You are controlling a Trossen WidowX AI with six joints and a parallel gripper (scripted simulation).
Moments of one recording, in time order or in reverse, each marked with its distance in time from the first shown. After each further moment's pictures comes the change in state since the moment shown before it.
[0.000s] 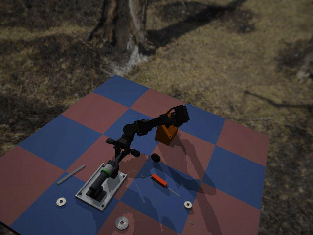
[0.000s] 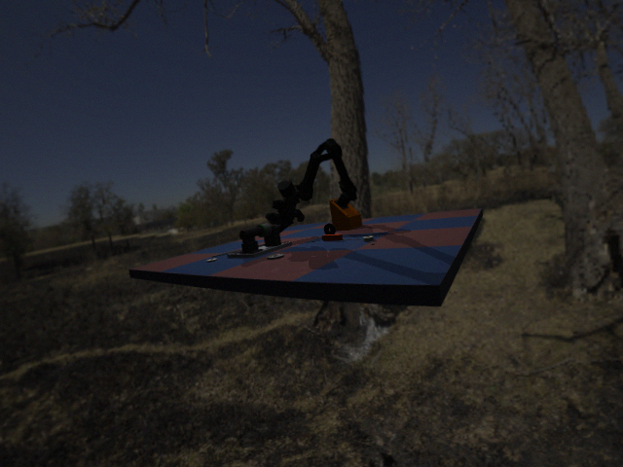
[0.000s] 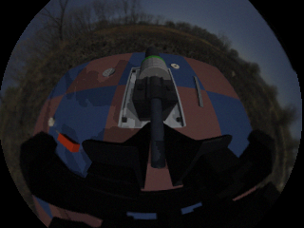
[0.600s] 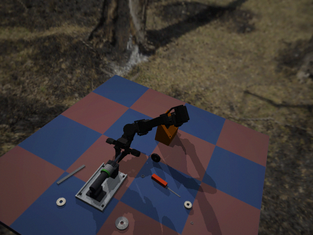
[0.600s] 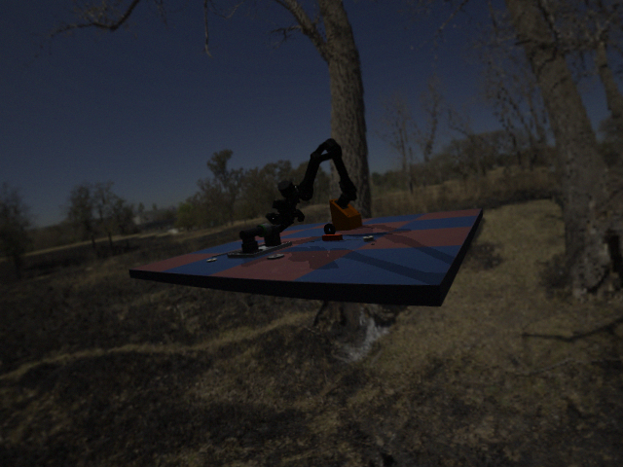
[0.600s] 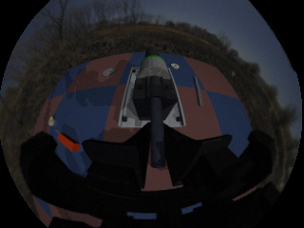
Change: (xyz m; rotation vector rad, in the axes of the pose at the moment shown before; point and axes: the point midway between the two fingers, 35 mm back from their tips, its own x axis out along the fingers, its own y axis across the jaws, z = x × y) arm -0.001 0.000 -0.001 0.000 0.000 0.000
